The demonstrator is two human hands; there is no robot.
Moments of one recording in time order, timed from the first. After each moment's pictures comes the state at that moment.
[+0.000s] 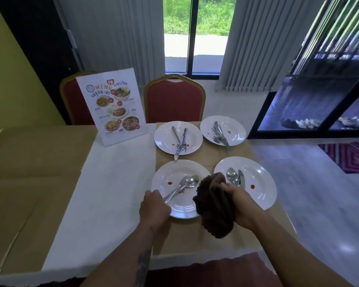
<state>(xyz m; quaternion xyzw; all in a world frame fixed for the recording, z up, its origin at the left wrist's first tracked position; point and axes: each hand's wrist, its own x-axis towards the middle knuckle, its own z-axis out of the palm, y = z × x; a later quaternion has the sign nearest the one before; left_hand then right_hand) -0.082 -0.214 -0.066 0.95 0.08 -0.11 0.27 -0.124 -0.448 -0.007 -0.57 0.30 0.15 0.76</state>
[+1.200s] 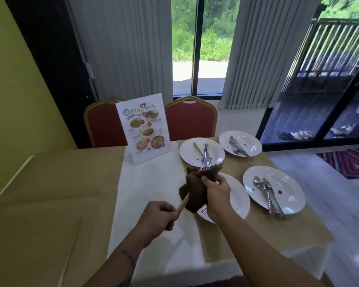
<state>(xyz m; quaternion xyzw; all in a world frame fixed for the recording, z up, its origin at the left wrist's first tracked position) -0.098 -0.064 0.019 0.78 0.02 -0.21 0.59 -0.093 -0.237 0.036 -0.54 0.31 -0.11 0.78</state>
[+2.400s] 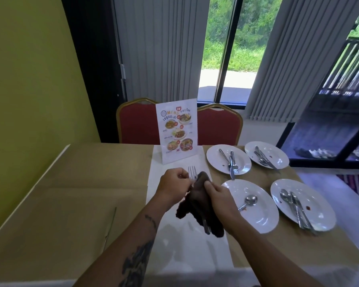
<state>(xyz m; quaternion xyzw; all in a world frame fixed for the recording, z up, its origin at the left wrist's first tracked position) -0.052 -0.005 0.069 0.82 -0.03 -0.07 0.56 -0.114 -0.149 0.063 -0.78 0.13 -0.01 0.61</state>
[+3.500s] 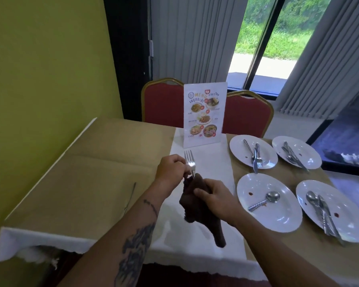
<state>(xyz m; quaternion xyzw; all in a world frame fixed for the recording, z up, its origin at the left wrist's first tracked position) -0.052 0.046 0.048 0.75 0.11 -0.05 0.65 -0.104 -0.115 0.041 -0.87 -0.04 0.12 0.47</state>
